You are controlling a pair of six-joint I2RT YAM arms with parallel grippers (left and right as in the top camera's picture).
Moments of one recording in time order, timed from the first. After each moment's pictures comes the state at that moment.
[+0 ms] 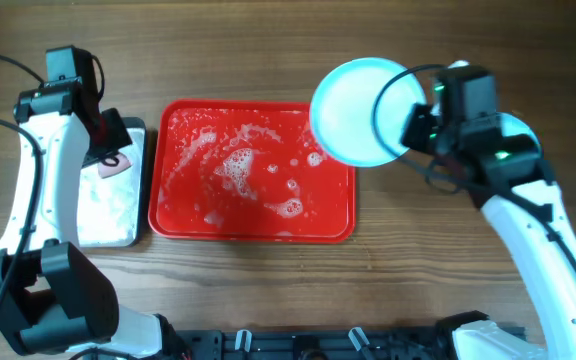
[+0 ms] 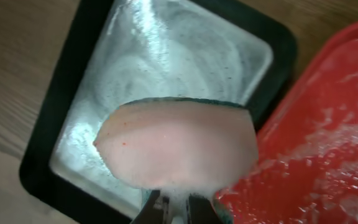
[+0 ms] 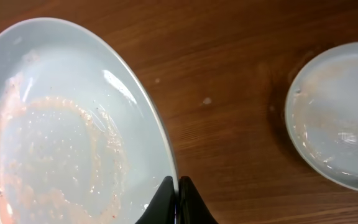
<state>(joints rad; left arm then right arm) 0.19 1.68 1.39 -1.05 -0.22 -0.27 0.19 1.31 1.21 -0.80 0.07 0.49</state>
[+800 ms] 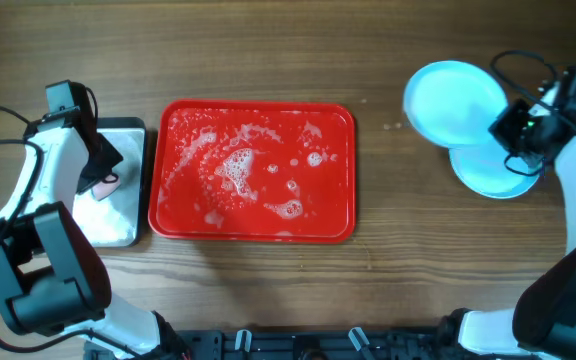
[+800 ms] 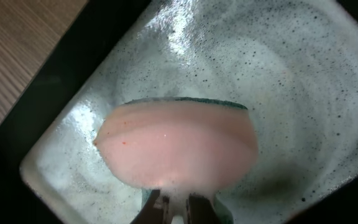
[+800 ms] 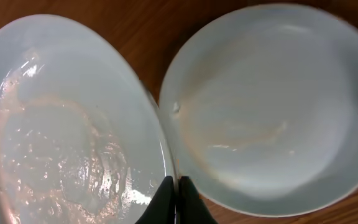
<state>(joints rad) 0.29 1.78 1.19 -0.79 -0.29 -0.45 -0.39 1.59 1.21 -0.73 -0.23 0.41</state>
